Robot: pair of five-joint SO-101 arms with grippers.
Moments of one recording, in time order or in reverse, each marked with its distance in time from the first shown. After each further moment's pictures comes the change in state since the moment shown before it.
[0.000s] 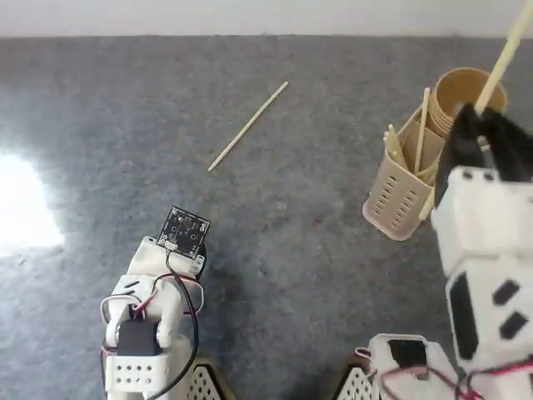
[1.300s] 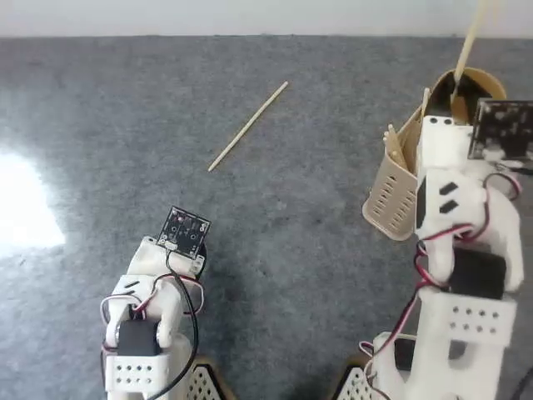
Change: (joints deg) left arm 0.0 0.0 0.0 0.0 0.0; right arm 6.3 -14.8 74.4 -64.0 6.4
